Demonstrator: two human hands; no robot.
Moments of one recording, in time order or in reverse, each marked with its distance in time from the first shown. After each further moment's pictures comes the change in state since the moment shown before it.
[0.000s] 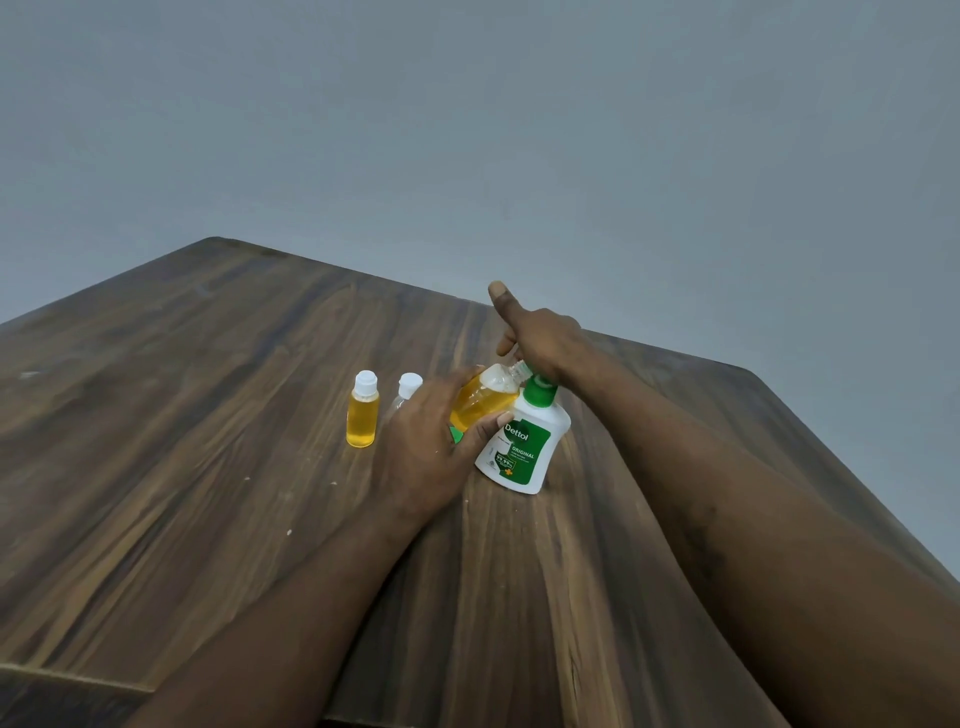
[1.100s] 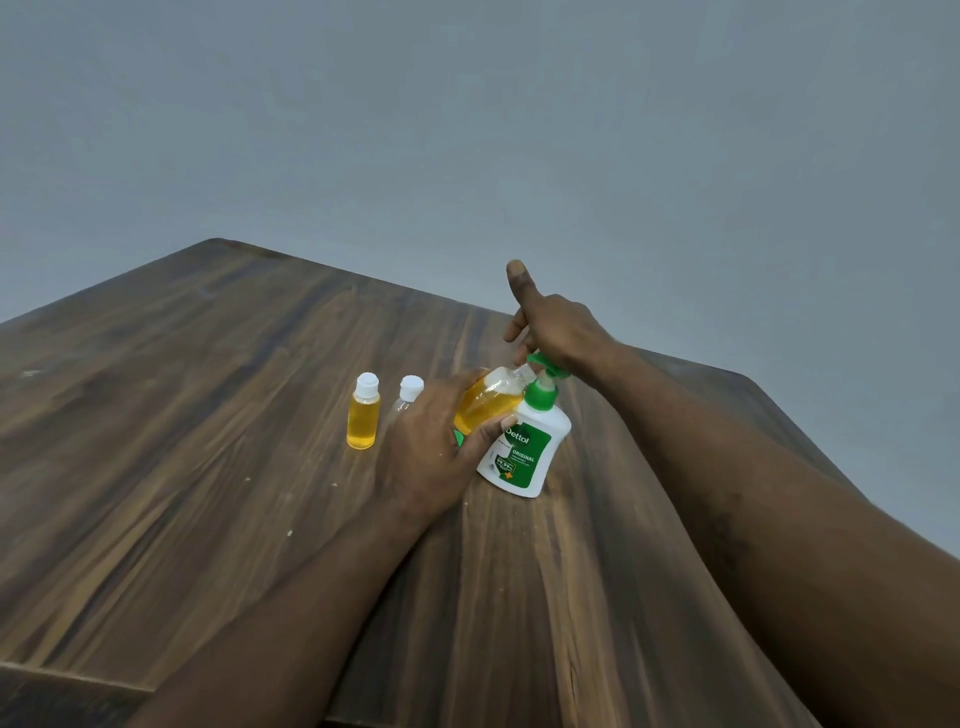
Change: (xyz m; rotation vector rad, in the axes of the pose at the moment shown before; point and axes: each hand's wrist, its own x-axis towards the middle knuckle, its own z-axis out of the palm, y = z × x) left_hand 0.000 0.001 0.002 0.011 0.034 0.023; right_hand 0.002 -0.005 -0.015 0.050 0.032 0.000
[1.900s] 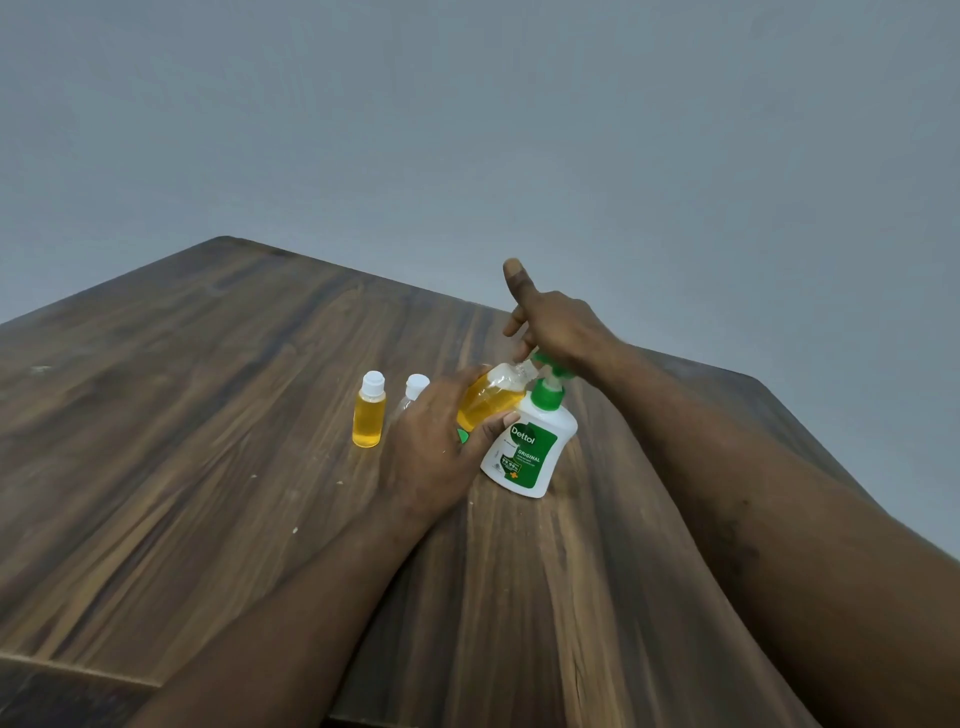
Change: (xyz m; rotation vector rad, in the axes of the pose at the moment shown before) left_hand 0.000 0.000 -0.001 -0.016 -0.003 -0.039; right_hand -0.004 -0.009 0.003 -0.011 -0.022 -0.017
